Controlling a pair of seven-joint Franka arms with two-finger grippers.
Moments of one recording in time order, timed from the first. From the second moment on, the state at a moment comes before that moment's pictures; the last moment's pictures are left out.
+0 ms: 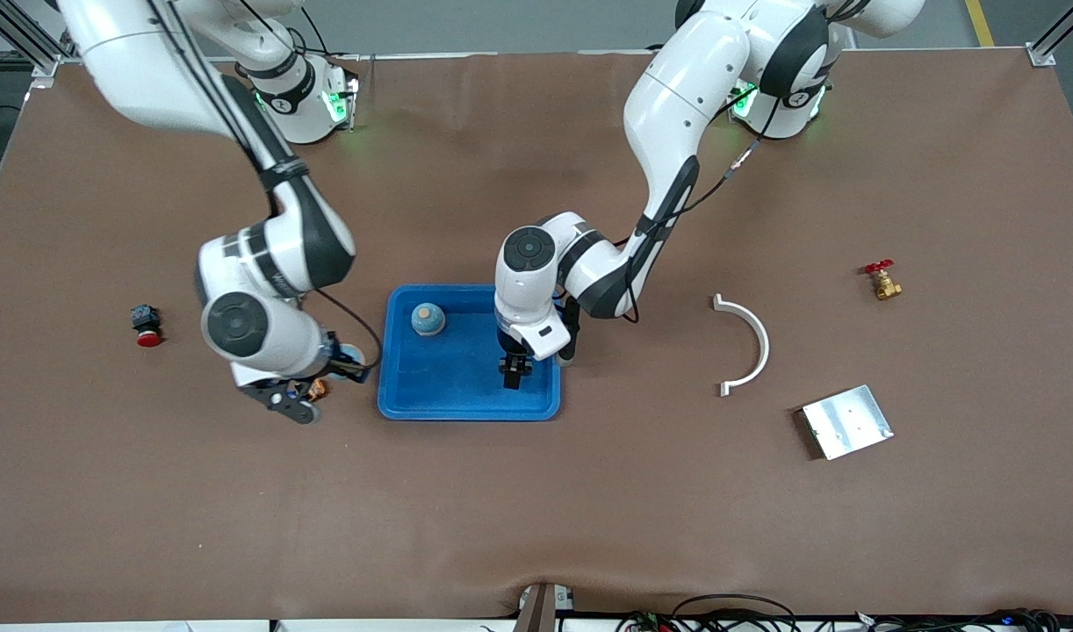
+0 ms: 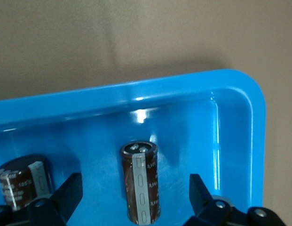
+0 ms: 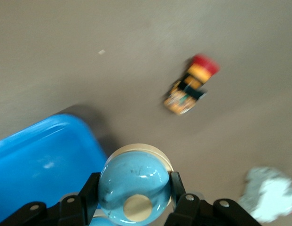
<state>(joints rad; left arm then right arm) -0.83 1.02 0.04 -1.19 0.04 2.43 -2.26 0.11 0.53 0.17 -1.65 -0.09 2.01 0.72</state>
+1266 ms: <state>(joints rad) -0.88 1.03 0.09 -1.19 0.04 2.44 -2.28 -0.28 0.37 -0.01 -2.16 -0.10 2.44 -0.45</state>
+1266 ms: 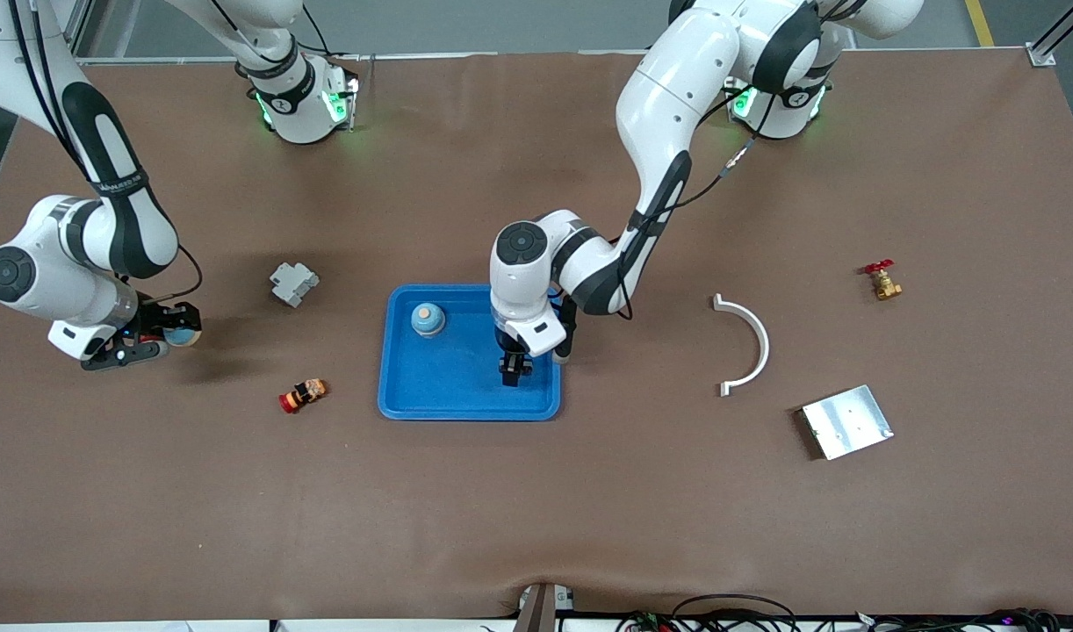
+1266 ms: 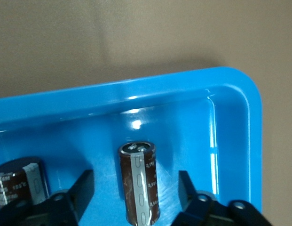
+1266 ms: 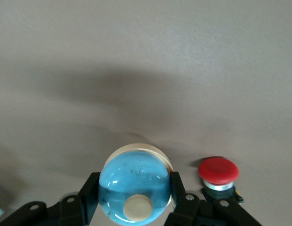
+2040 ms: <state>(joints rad) -0.88 1.02 0.10 -1.16 0.04 2.37 -2.21 -0.26 0.42 0.00 -2.17 -0.08 2.47 -0.46</state>
